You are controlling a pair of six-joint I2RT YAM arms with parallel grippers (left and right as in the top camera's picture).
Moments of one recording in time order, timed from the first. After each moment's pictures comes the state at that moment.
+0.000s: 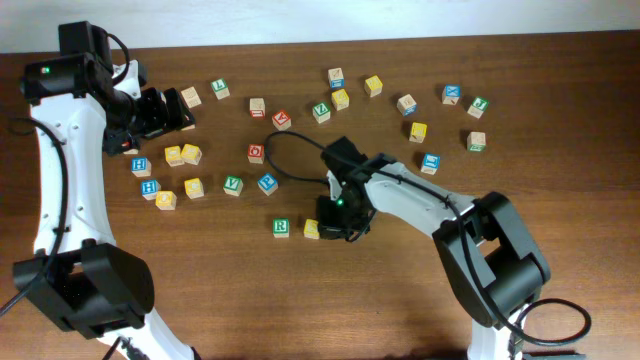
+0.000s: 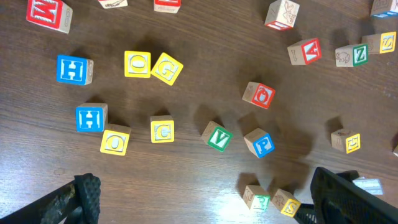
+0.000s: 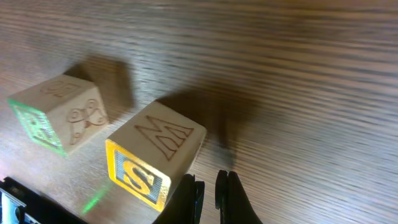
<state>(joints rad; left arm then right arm) 0.17 1.93 2.00 -1.37 0.21 -0.13 0.57 1.99 1.26 -0.71 -0.46 0.58</state>
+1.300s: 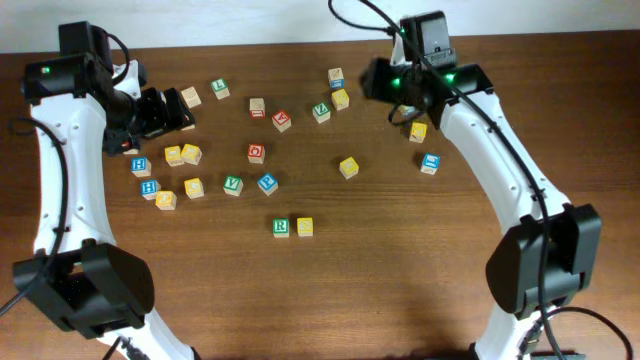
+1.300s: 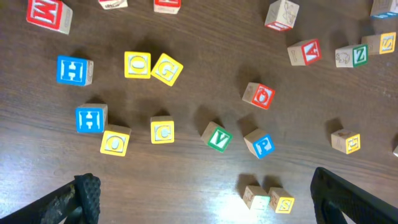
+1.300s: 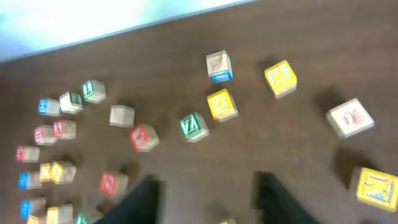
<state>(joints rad) 0.17 1.93 2.00 -1.36 0.21 -0.13 0.25 1.94 1.77 -0.66 -0.20 0.42</state>
